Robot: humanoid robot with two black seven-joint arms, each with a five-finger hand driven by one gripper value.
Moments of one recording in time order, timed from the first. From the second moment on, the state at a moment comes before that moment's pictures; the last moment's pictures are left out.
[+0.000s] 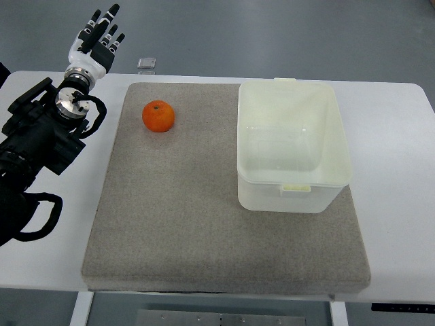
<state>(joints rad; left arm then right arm) -1.12 0.08 -0.71 -0.10 -0.30 -0.24 -0.21 0.02 0.00 -0.05 0.16 0.03 -0.07 0.15</state>
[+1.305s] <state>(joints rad) -1.12 0.11 -0.70 -0.10 -0.28 -0.23 -0.23 0.02 0.00 -0.05 0.16 0.03 -0.07 0.15</state>
